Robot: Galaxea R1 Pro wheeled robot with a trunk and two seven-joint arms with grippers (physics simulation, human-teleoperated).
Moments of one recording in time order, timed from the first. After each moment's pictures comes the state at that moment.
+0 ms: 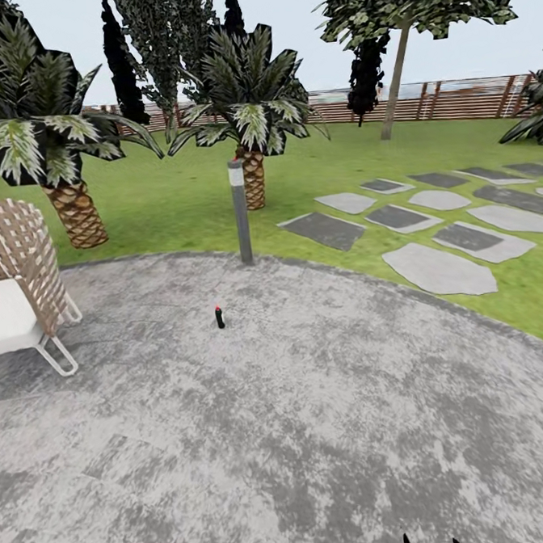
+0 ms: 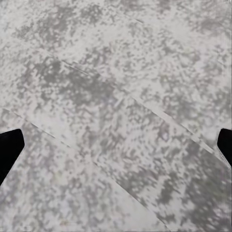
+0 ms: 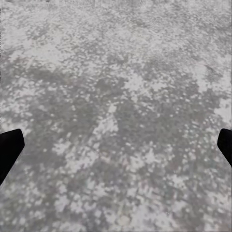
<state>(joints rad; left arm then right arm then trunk) -0.15 0.11 0.04 -0.42 0.01 -0.33 0.01 -0.10 -0.03 -0.14 -0.52 0.00 -0.50 0.00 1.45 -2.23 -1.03</state>
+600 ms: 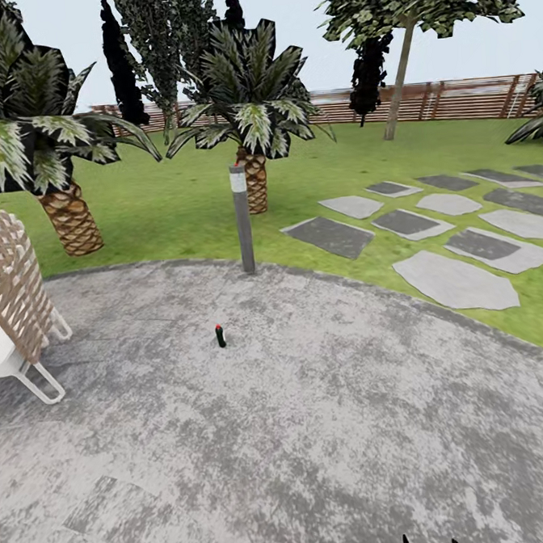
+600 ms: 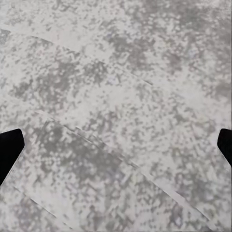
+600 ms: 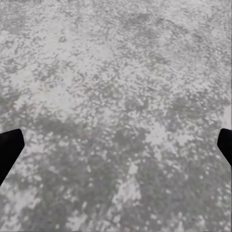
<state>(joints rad) -0.15 0.11 0.04 -0.42 0.01 -0.33 0.01 -0.10 -0.03 -0.14 -0.52 0.00 -0.50 0.00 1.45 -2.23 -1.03</state>
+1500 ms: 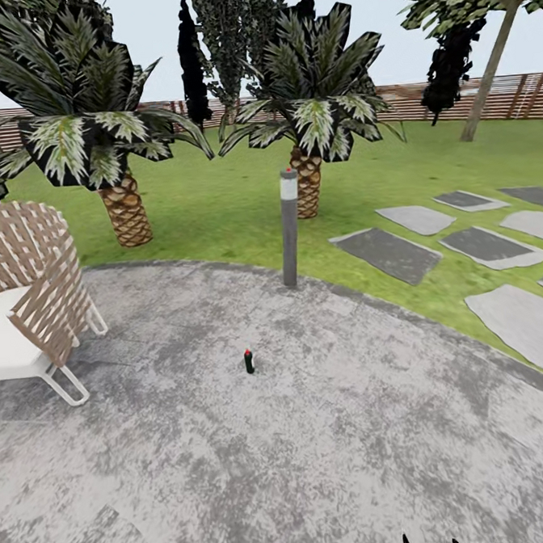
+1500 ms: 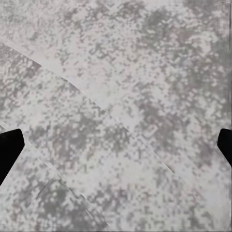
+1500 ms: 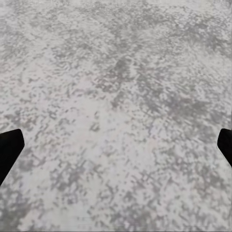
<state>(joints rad) -0.15 0.11 0.11 -0.42 0.01 -0.34 0.01 -0.10 -0.03 -0.14 -0.52 0.00 -0.50 0.00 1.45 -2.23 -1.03</state>
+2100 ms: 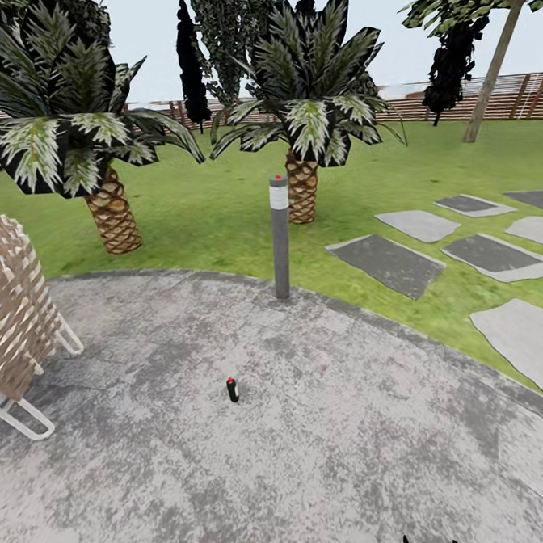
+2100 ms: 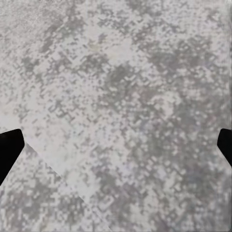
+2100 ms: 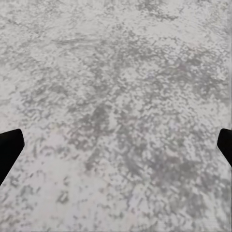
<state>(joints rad) -0.15 0.11 0.11 -0.42 0.01 -0.34 0.01 -0.10 -0.03 -0.14 -0.52 0.00 -0.50 0.00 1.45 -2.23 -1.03</state>
